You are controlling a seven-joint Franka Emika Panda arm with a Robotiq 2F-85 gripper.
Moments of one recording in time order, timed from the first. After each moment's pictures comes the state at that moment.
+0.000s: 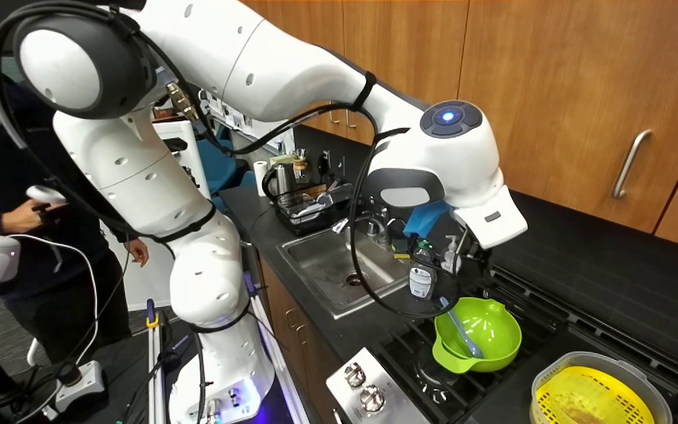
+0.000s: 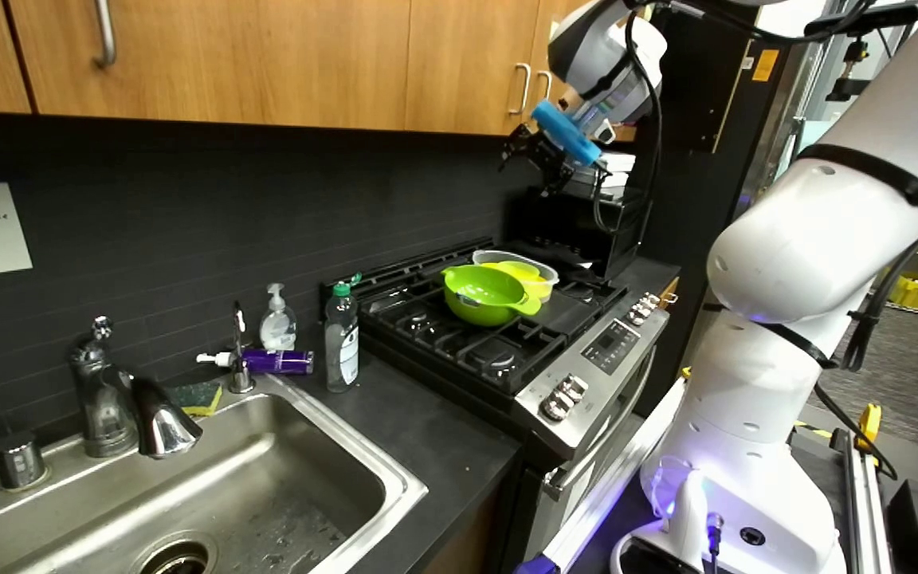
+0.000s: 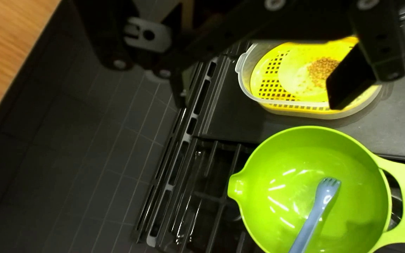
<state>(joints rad) -0.19 -0.34 -0.29 -2.54 0.54 2.66 0.27</state>
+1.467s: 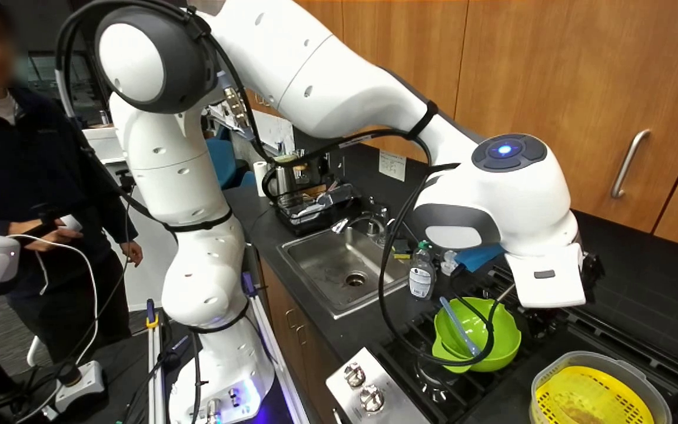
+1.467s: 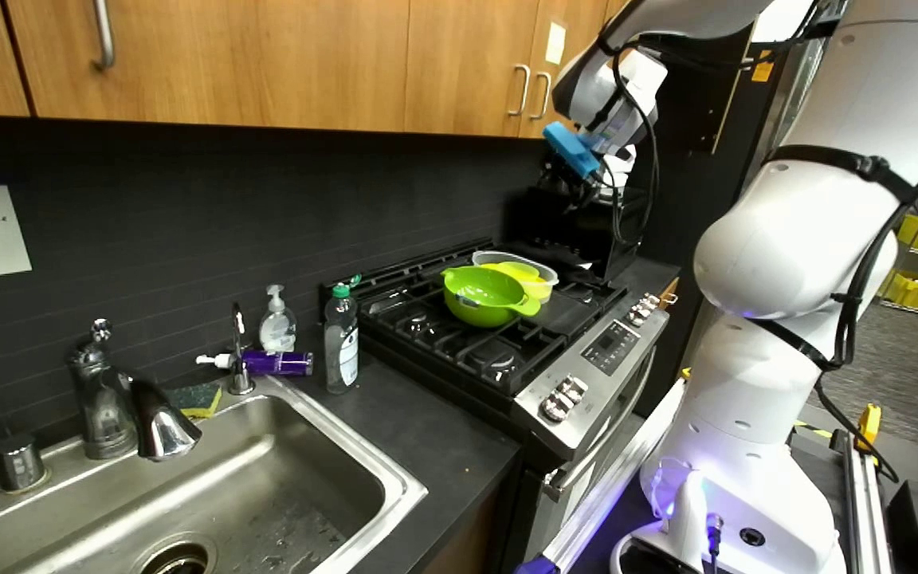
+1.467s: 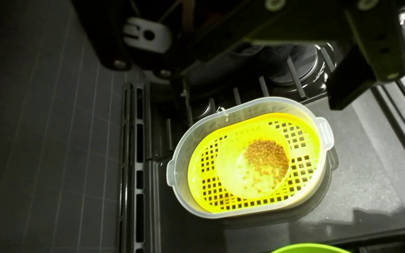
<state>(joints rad) -0.34 -0.08 -0.33 -2.37 0.49 2.79 0.60</state>
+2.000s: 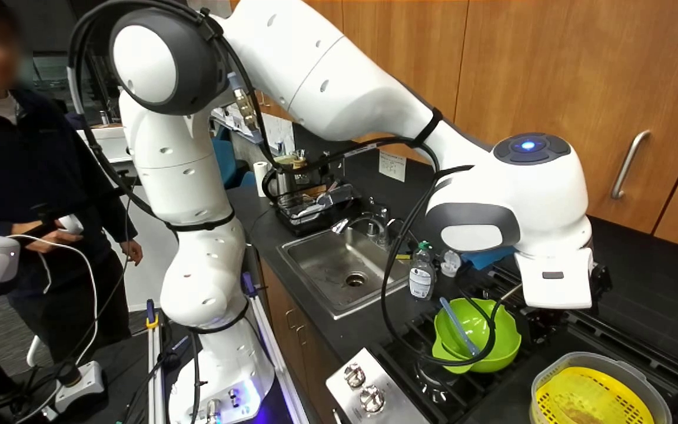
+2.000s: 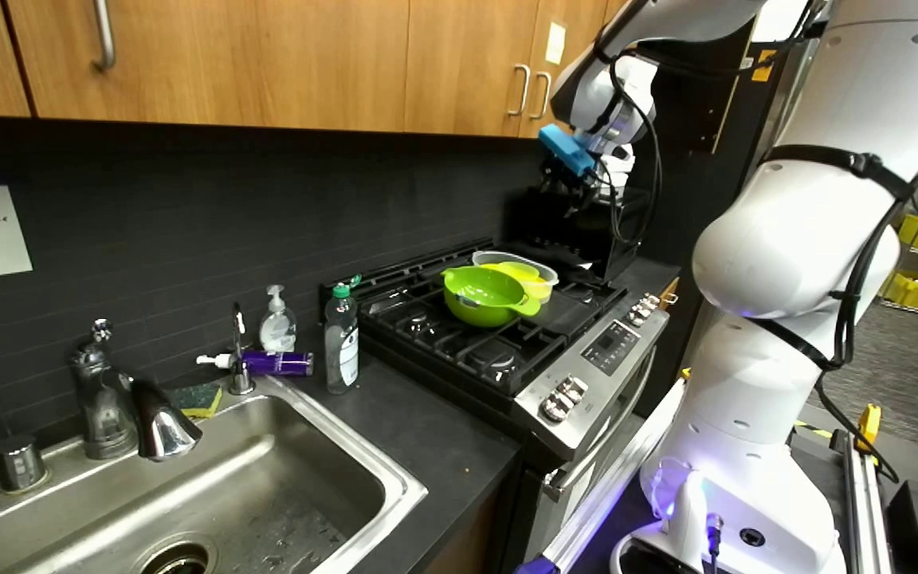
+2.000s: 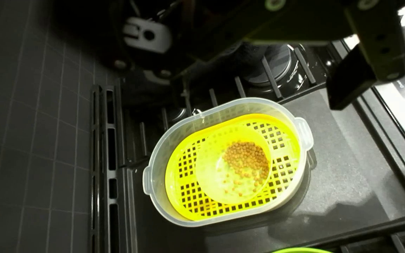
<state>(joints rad) -0.35 -0.04 -0.33 -2.32 0.34 2.71 0.79</state>
